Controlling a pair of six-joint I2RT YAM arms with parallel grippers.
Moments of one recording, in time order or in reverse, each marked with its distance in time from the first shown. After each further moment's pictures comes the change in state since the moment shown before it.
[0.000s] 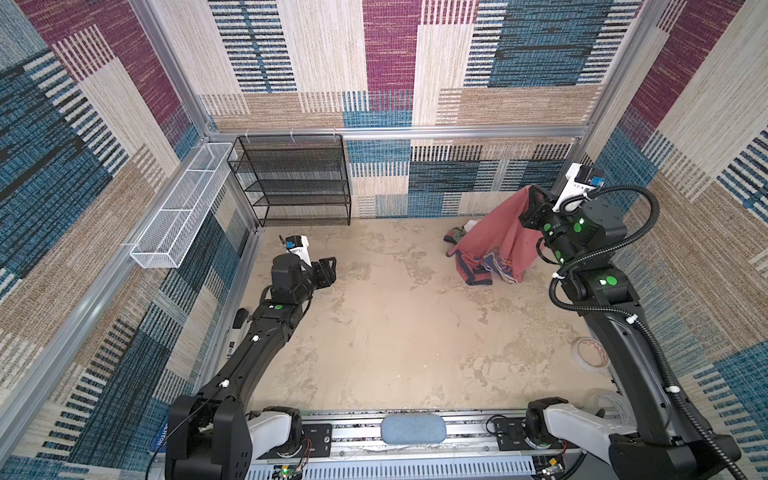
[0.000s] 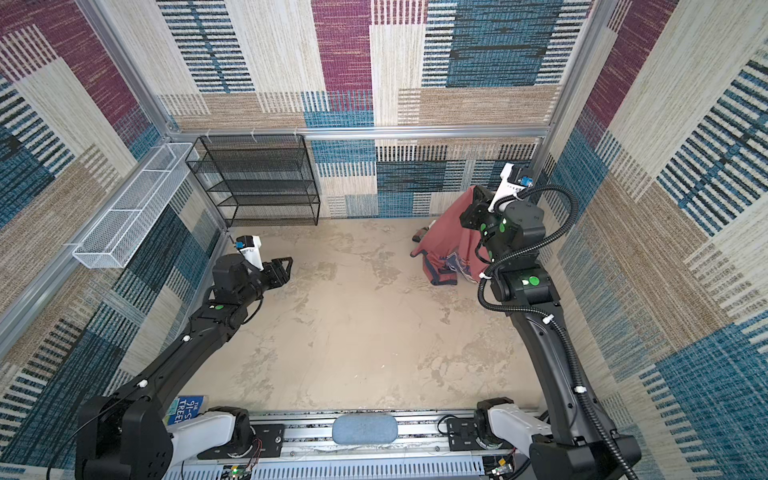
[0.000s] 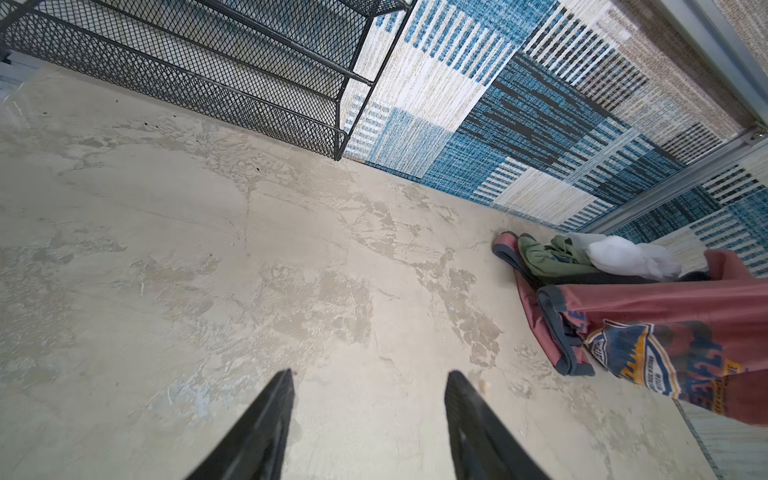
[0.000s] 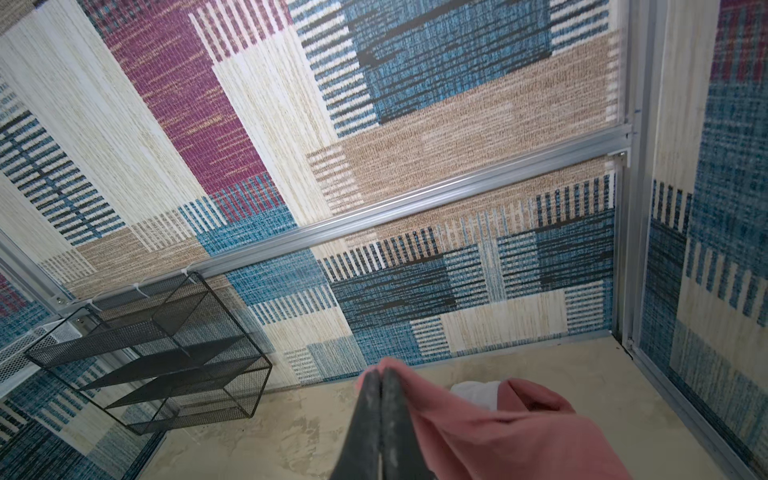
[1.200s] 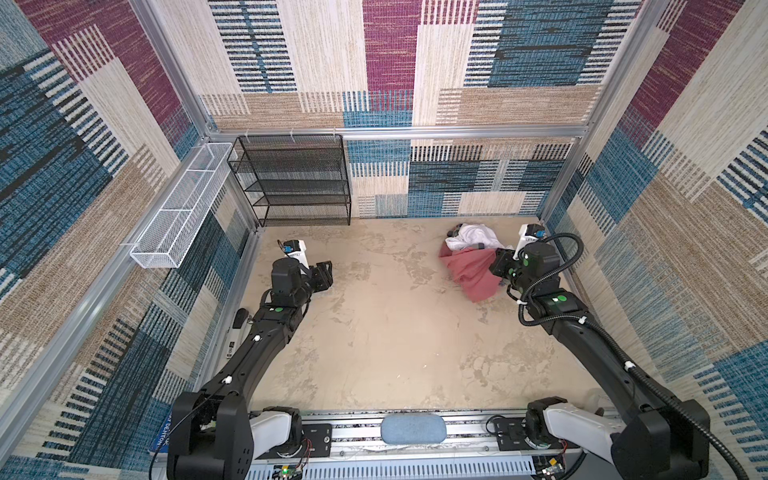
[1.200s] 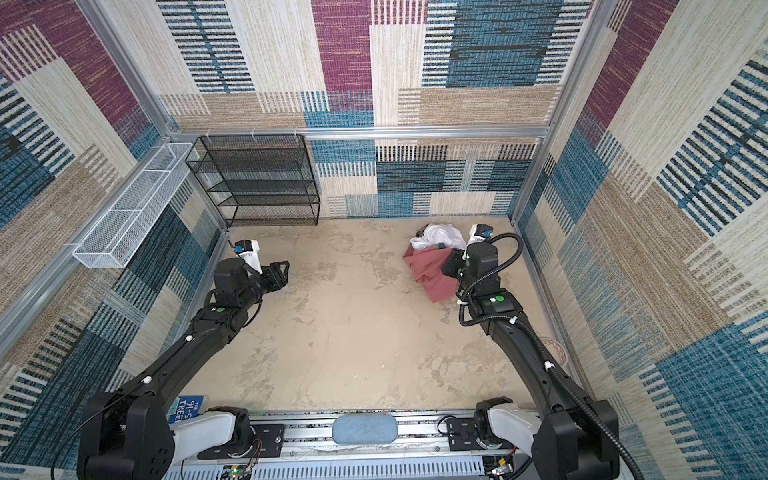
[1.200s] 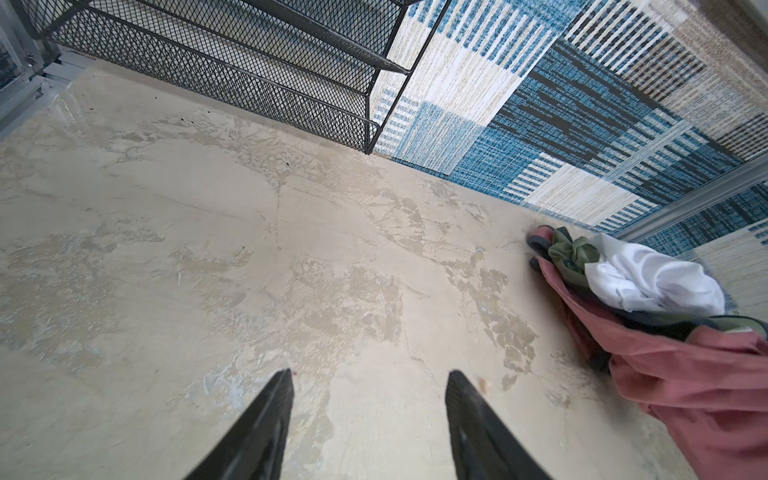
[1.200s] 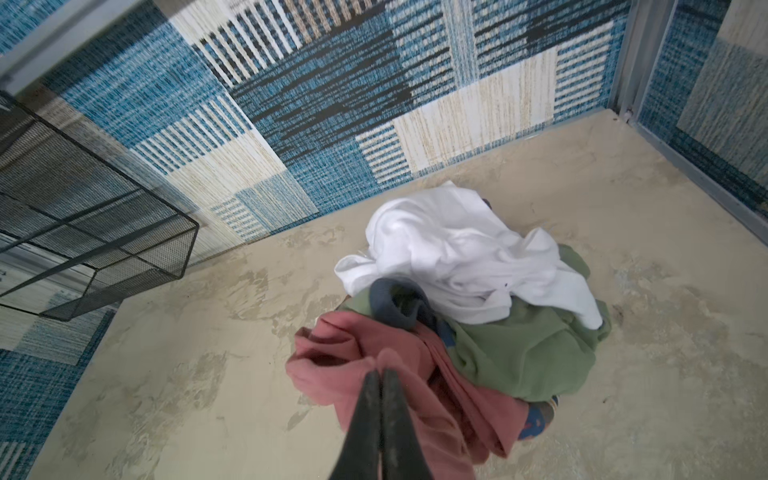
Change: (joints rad) left arm 0.021 0.008 -0.045 0.034 -0.037 0.030; right arm 0.043 -0.009 -0.476 0.056 0.023 0.134
